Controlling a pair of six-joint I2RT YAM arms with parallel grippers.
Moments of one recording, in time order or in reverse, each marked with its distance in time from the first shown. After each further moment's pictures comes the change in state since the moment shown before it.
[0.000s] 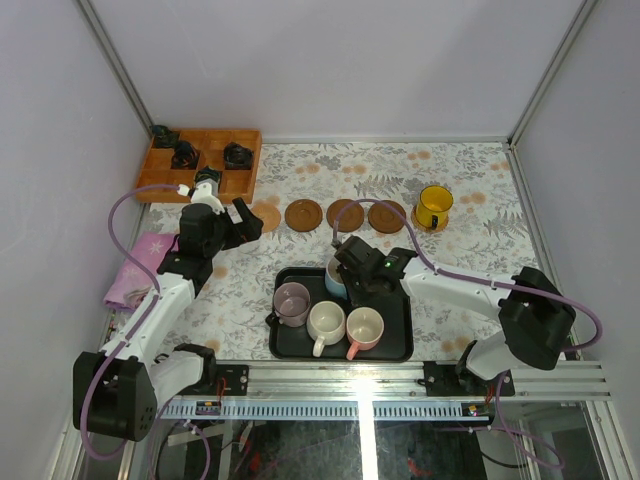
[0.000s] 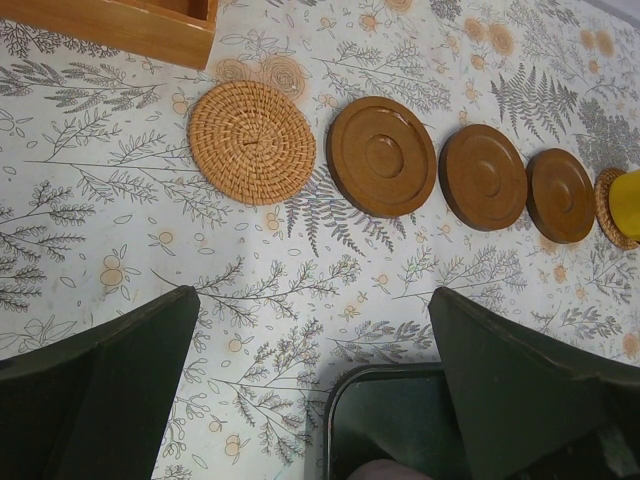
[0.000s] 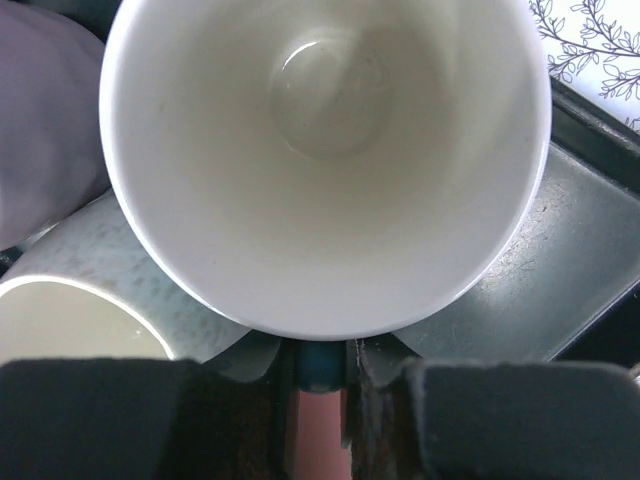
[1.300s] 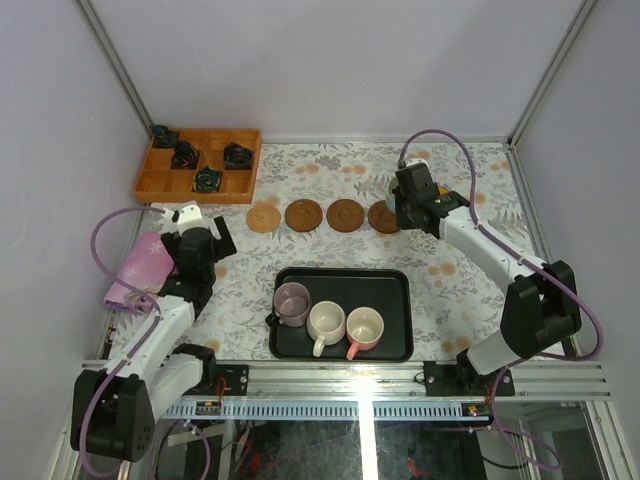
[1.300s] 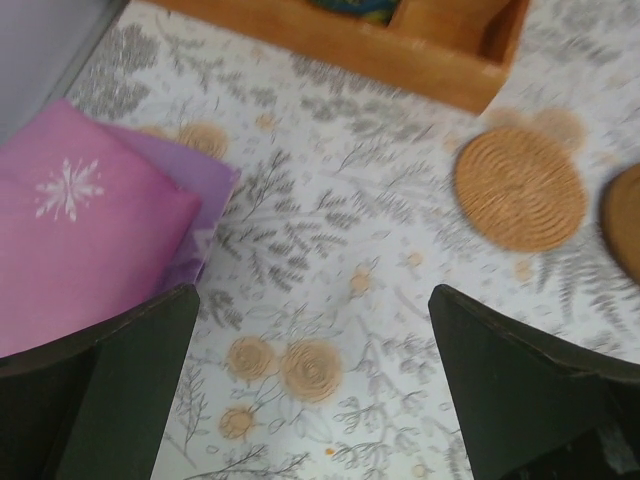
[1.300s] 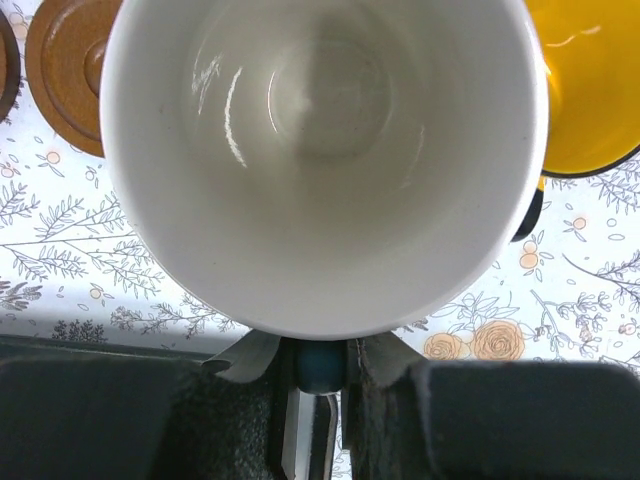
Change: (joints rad) left arm -0.001 -0.127 -0.175 0.087 -0.498 0.188; right arm -0.499 0.027 0.227 0.005 0.179 -0.194
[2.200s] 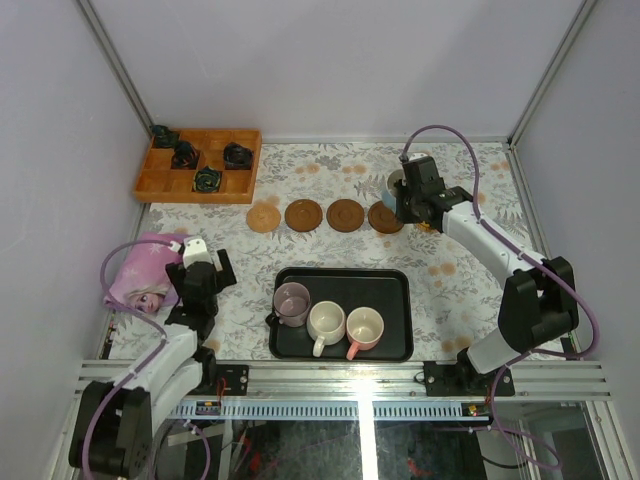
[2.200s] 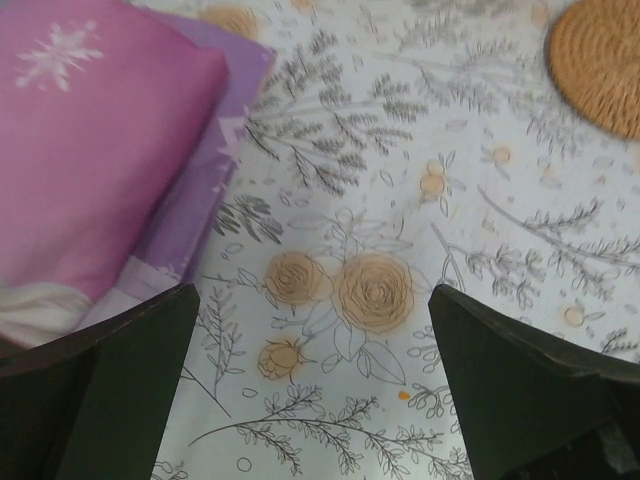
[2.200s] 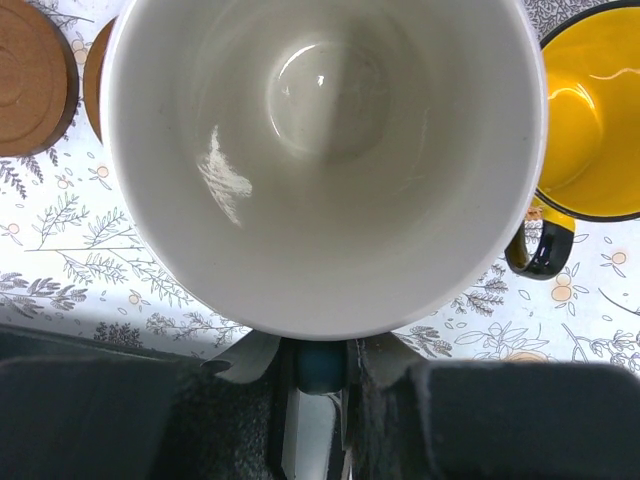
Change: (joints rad) left arm -0.014 -0.138 -0.359 0.208 -0.056 0.063; right arm -0.061 0.029 0.034 0.037 -0.130 -0.016
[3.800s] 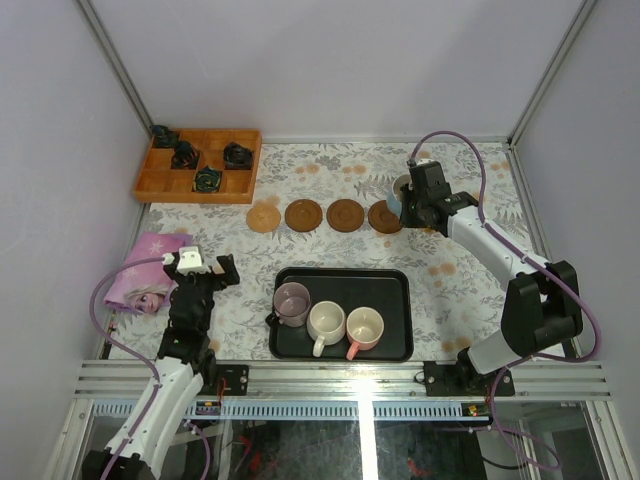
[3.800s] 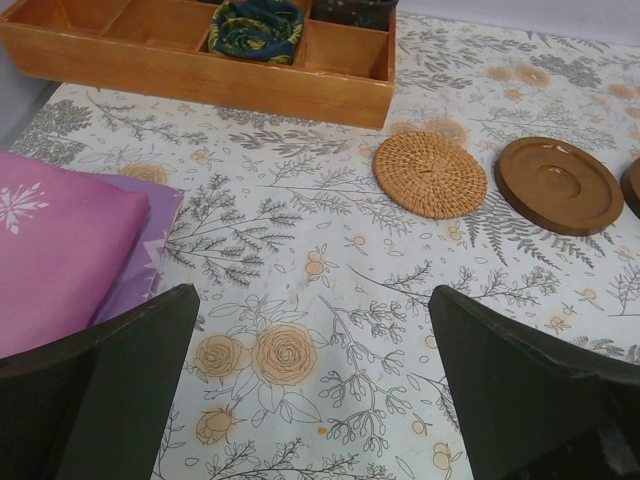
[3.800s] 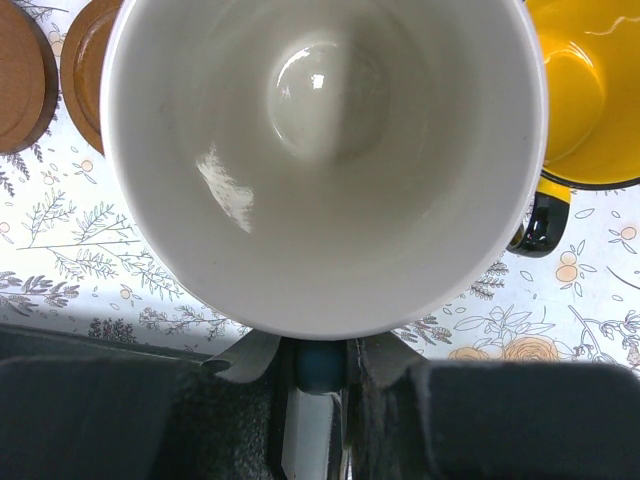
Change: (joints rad) left arm -0.005 -0.412 -0.114 0.048 0.233 0.098; right arm -0.038 -0.030 -0.062 0.020 -0.026 0.031
